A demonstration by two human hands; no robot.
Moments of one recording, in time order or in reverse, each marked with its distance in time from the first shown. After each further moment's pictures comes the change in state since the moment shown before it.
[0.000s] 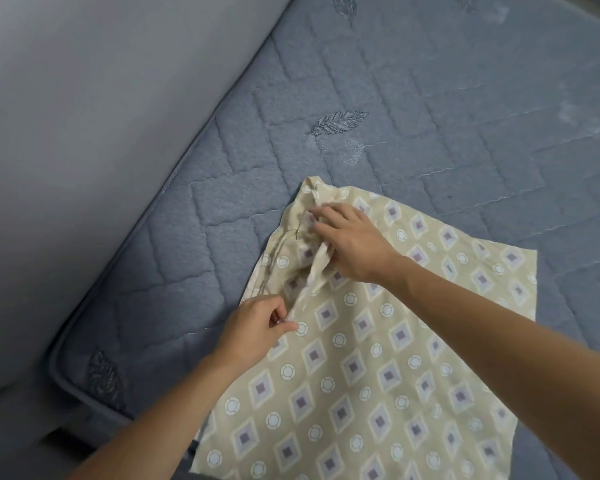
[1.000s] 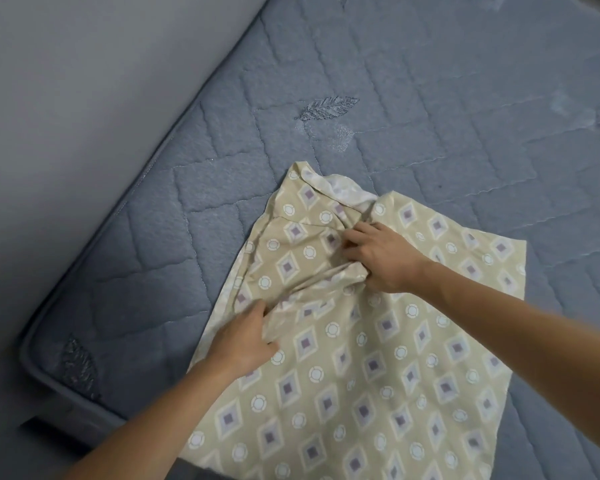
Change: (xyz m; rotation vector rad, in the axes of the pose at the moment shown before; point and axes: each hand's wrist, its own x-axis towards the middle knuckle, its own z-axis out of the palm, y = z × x) left_hand -0.017 0.001 0.034 0.238 -0.257 -0.298; right_hand -0.068 0.042 0.008 -0.130 -0.173 -0.114
